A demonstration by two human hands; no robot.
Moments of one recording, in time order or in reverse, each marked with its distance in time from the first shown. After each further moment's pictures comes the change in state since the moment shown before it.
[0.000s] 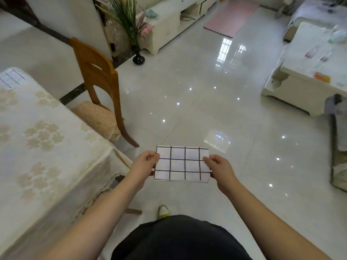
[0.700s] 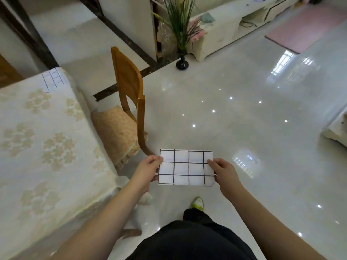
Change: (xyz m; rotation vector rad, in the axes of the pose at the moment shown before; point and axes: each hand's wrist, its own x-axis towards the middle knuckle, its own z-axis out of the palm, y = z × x) left_hand 0.172 0.098 -0.018 -0.221 0.264 -0.137; right_hand 0.230 -0.128 0.081 0.008 -0.267 0.057
